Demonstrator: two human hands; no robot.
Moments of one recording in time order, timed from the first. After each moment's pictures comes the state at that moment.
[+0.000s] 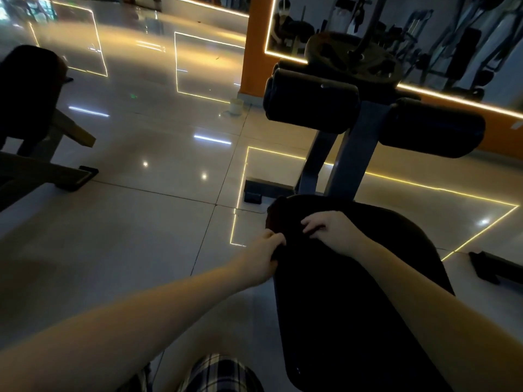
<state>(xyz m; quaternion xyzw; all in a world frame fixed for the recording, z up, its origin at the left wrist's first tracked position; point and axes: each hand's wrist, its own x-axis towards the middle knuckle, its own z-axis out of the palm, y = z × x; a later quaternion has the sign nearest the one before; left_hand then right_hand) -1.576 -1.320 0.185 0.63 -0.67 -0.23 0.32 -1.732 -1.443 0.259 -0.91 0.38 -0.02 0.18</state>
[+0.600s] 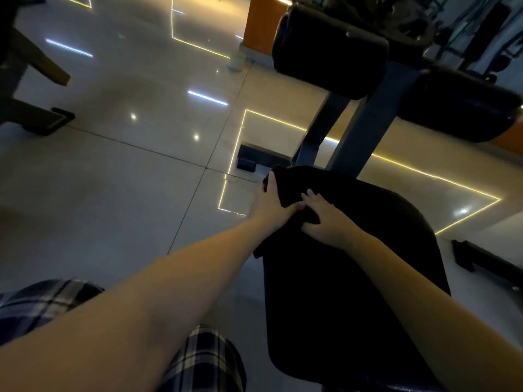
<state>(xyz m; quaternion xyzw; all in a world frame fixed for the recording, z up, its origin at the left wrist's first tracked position) -1.591 -1.415 0.152 0.72 -0.43 -0.36 0.41 -1.729 -1.456 0.223 -0.87 0.43 0.12 0.20</state>
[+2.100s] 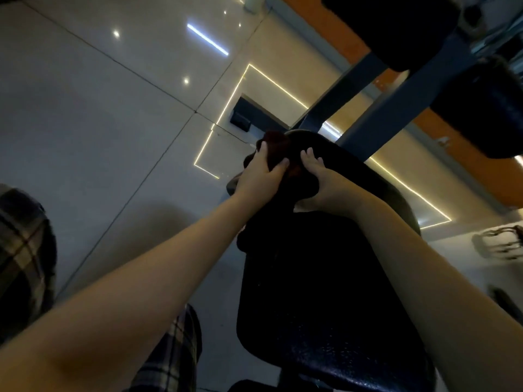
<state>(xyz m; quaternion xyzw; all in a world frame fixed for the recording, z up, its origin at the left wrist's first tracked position) -1.599 -1.388 0.136 0.58 -0.32 -0.42 0.62 -1.709 -1.473 0.233 -0.86 0.40 0.20 0.23</state>
